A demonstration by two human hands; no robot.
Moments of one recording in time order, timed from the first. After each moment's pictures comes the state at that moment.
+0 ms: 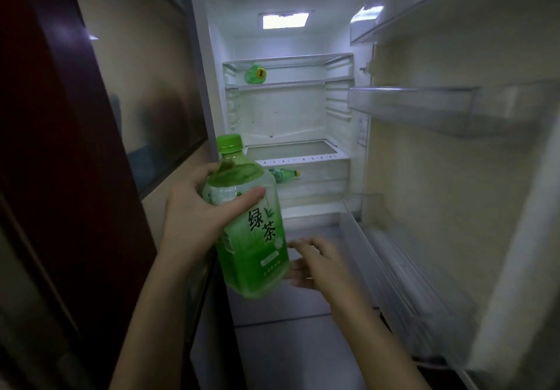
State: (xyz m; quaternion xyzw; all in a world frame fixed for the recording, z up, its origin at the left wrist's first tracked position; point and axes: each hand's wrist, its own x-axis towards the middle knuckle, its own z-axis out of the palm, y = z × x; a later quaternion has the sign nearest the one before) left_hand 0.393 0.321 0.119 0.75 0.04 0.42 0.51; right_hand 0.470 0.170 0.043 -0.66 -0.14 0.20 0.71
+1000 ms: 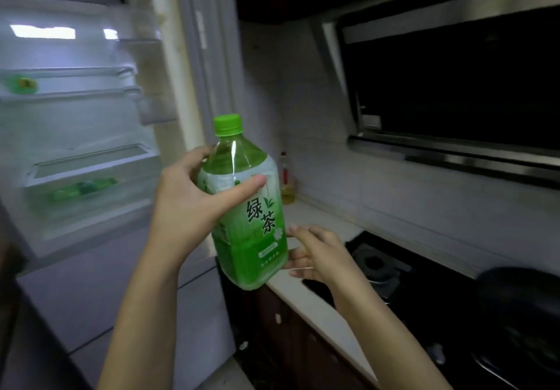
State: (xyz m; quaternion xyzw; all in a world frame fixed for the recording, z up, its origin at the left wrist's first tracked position) left_hand 0.257 0.024 0.132 0.74 -0.21 0.26 0.58; right_hand 0.236 -0.146 0.056 -0.66 0.06 -0.01 0.75
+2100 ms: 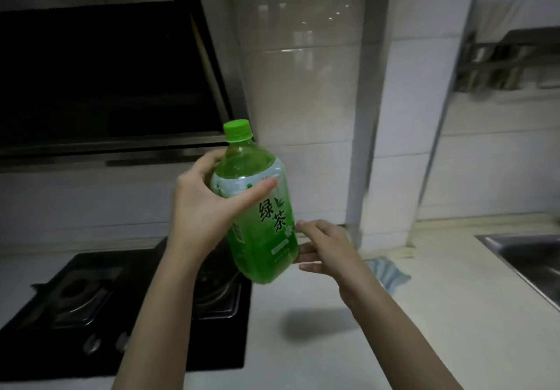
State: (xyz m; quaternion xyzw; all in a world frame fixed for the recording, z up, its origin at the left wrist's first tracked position) left_hand -0.064 -0.498 0.094 0.59 -0.49 -0.05 0.64; right_hand -0.210 -0.586 0.031 -0.59 0.40 -0.30 0.64
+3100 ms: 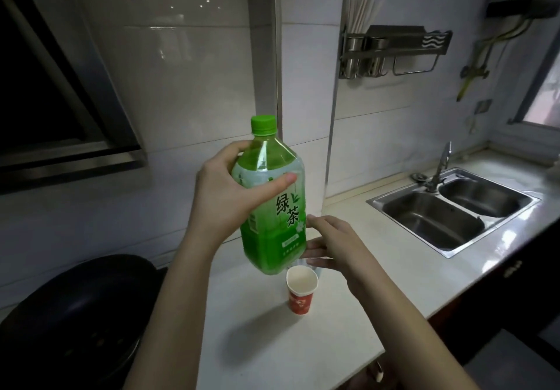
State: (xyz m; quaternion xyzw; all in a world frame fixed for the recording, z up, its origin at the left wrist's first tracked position) left_hand -0.107 -0.632 0.067 0.47 -0.63 -0.22 0.58; right_hand -0.277 -0.633 0.008 -0.46 0.55 -0.42 0.56
